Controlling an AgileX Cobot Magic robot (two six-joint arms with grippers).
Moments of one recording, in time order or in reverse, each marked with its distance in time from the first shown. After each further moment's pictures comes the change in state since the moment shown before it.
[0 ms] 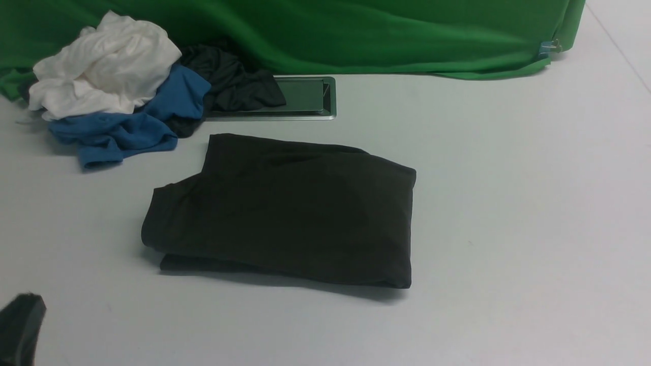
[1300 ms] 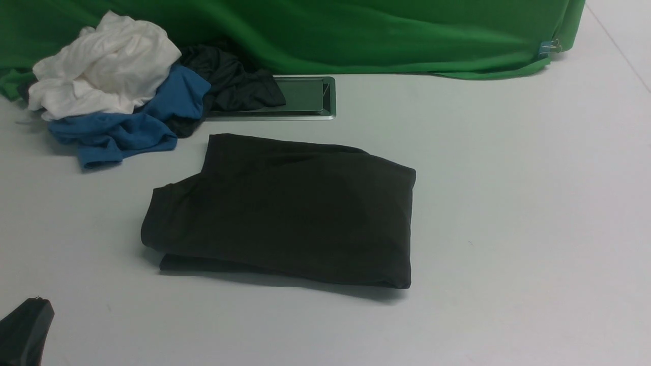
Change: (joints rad) right arm 0.000 -0.001 0.000 0.000 0.000 0.000; left arm -0.008 0.000 0.000 -0.019 0.010 0.000
